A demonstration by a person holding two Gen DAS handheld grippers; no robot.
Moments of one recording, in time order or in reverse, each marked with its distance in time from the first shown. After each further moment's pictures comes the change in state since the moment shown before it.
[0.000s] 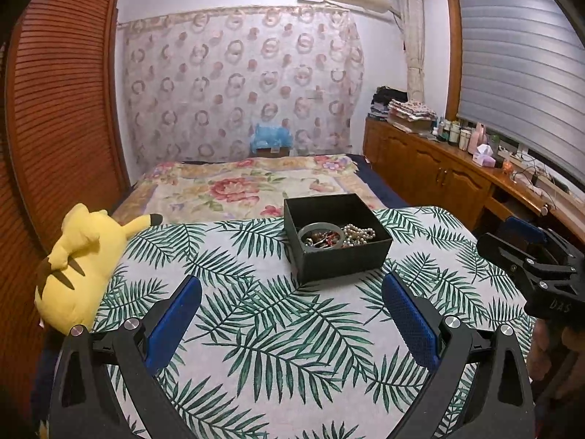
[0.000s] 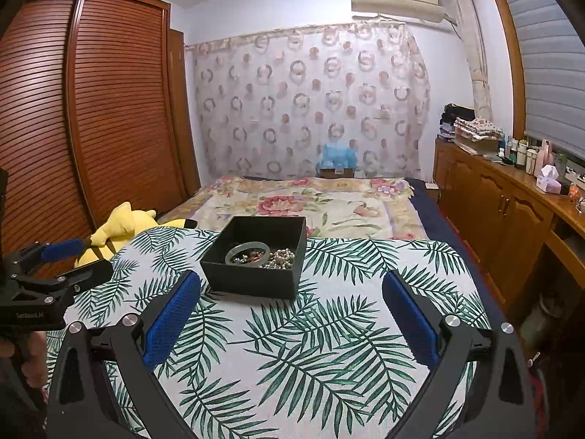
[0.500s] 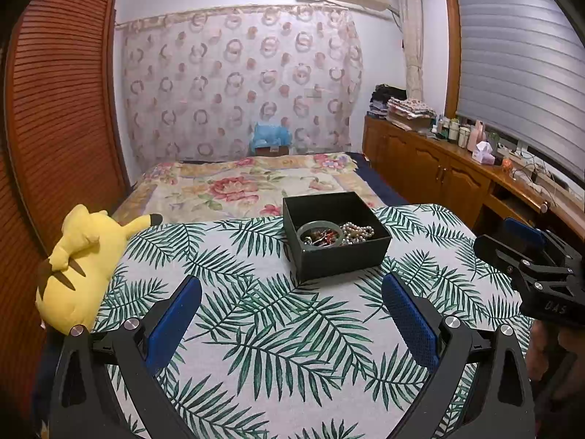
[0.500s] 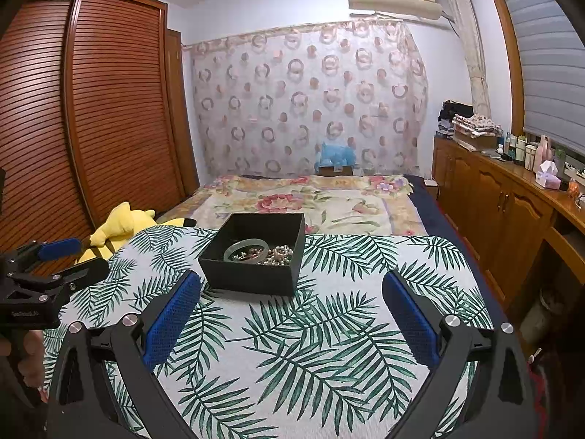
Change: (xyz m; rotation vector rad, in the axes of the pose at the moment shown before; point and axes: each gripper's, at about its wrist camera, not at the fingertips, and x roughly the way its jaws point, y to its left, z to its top) left arm -0.002 -0.001 0.000 0.003 0.007 -0.005; right arm -0.001 -0.002 -0.007 0.008 0.006 -0.003
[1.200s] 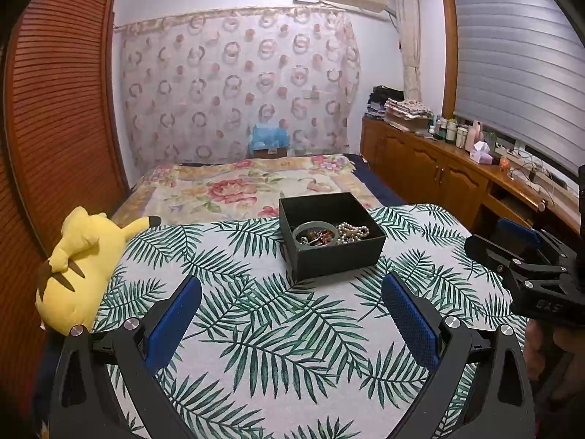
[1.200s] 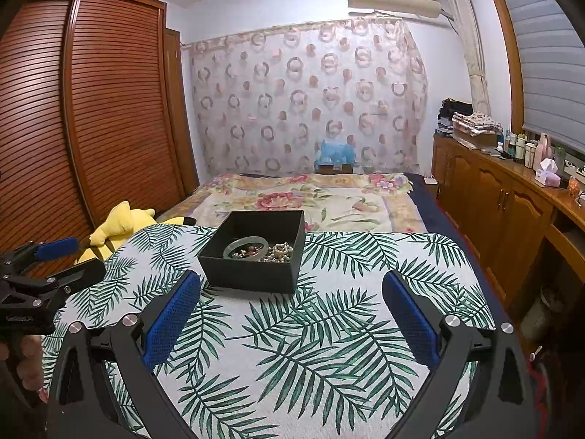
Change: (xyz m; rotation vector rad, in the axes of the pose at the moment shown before) left arm -0.006 -0.006 0.002 0.005 -0.008 -0.002; right arm 0.002 0.000 0.001 0.001 0.001 0.000
